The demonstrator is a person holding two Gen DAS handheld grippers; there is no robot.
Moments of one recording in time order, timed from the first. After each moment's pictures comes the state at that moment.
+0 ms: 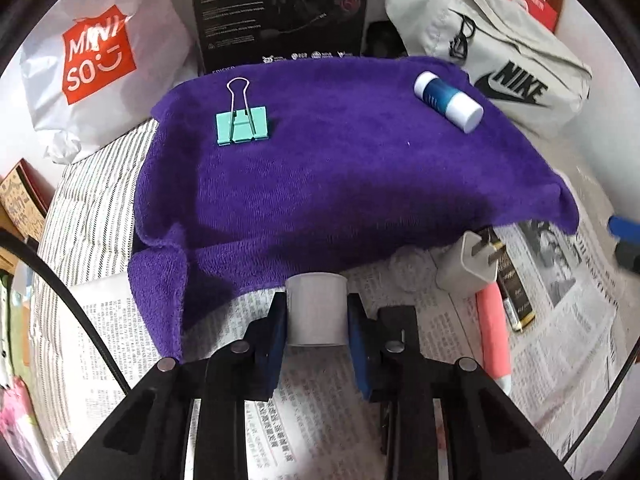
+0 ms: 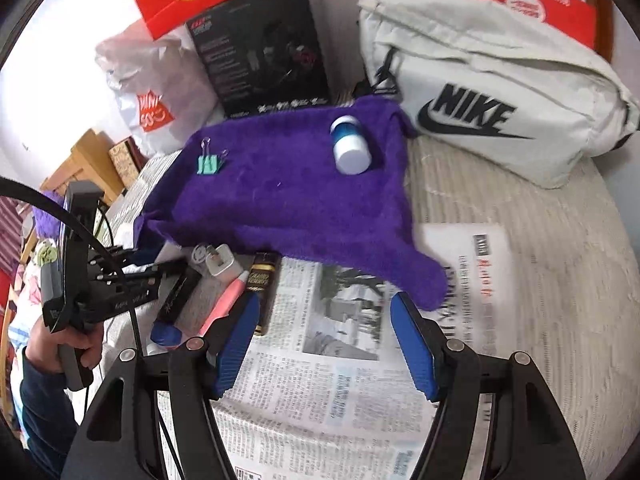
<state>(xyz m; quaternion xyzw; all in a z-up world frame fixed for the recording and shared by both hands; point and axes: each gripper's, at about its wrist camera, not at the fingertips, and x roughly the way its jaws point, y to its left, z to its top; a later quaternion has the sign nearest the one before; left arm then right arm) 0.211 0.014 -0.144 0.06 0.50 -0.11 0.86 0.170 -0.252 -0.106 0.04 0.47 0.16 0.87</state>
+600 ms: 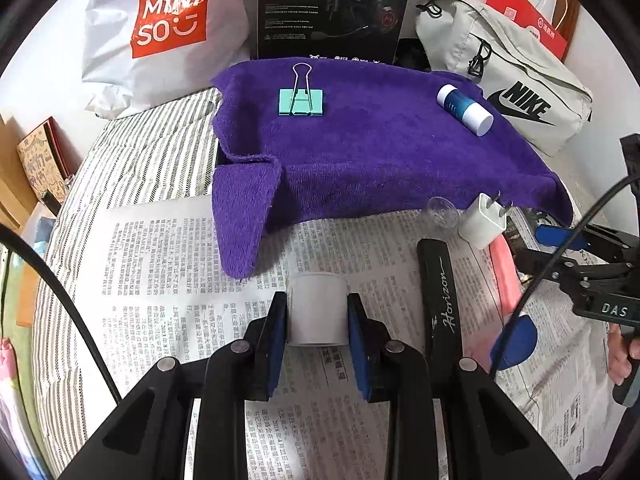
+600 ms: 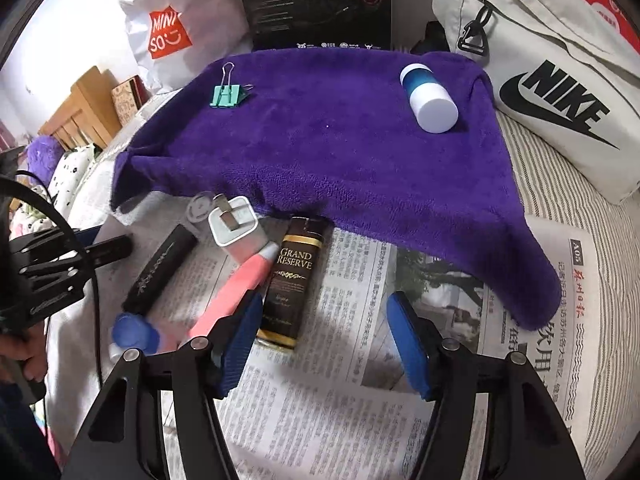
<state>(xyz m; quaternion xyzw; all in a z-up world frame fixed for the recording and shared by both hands) 0.171 0.059 -0.144 0.02 0.48 -0.09 0.87 0.192 -0.185 -0.162 -0.04 0.49 0.17 0.85</state>
